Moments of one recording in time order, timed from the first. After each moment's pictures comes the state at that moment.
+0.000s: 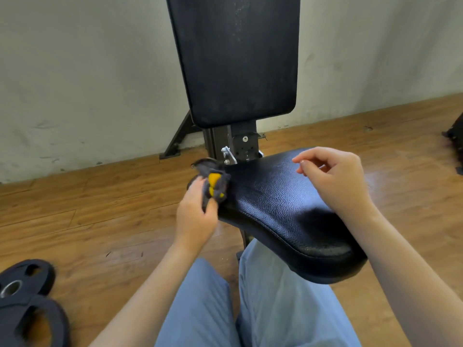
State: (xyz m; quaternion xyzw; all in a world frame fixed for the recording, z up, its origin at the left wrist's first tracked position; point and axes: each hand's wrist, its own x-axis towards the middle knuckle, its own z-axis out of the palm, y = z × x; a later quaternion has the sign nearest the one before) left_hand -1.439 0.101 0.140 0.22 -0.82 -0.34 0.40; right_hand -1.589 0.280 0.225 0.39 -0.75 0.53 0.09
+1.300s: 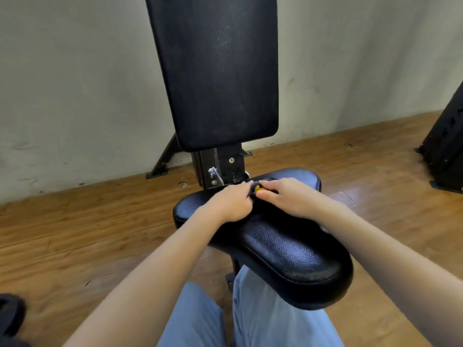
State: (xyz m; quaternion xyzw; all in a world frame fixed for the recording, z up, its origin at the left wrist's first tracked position) left_hand -1.545 0.110 0.203 0.13 -0.97 -0.20 -0.02; right_hand -1.620 0.246 0.229 0.47 -0.86 0.16 -0.11
